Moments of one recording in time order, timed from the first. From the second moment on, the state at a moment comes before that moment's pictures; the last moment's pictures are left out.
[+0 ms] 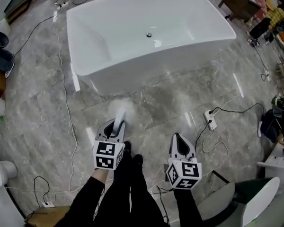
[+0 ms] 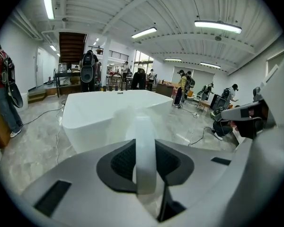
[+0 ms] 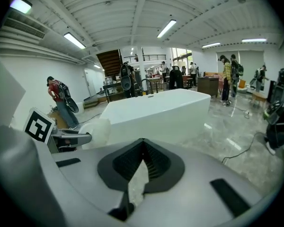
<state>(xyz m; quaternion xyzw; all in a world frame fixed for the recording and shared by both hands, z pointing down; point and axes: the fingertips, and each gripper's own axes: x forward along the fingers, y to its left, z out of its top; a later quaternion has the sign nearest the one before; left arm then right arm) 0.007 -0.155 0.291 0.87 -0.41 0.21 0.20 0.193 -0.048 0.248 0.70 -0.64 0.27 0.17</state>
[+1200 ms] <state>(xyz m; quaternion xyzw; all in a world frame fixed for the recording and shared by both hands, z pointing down) 0.072 -0.297 0.596 0.87 -0.41 0.22 0.18 0.227 -0.180 0.529 0.68 -0.67 0.22 0.19</state>
